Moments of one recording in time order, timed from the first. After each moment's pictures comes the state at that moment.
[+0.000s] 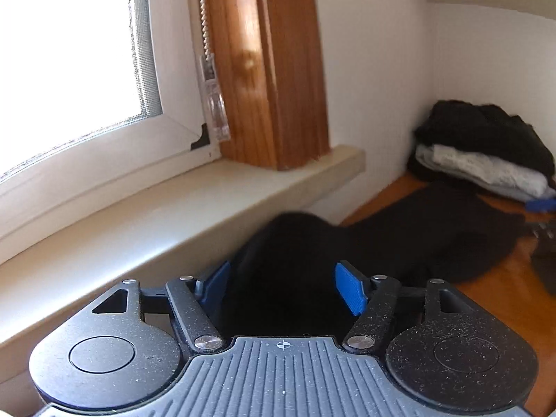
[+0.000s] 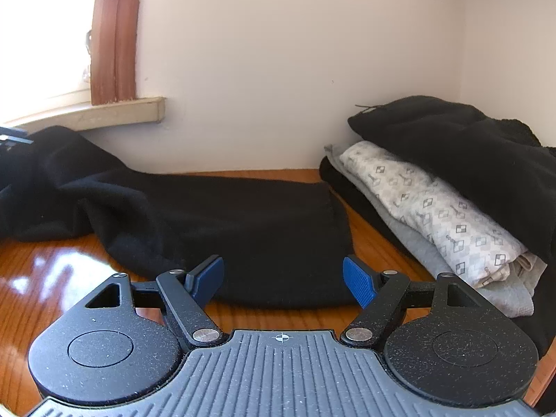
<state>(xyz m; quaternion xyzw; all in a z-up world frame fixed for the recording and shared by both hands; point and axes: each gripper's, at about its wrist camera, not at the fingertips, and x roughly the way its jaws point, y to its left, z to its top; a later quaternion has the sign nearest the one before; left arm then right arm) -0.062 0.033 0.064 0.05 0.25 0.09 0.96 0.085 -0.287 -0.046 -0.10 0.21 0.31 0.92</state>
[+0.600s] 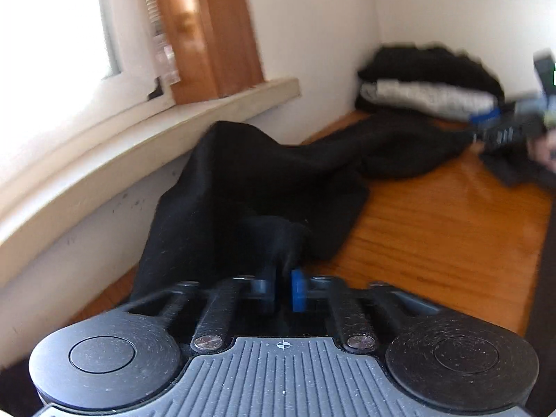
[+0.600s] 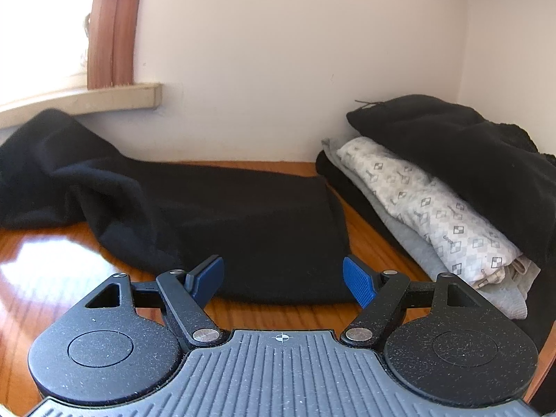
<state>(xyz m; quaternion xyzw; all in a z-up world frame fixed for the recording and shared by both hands) -0.116 0.018 0.018 0.06 0.29 0.04 0.96 0.085 -0.276 -0.049 -0.14 0.22 0.28 0.92</state>
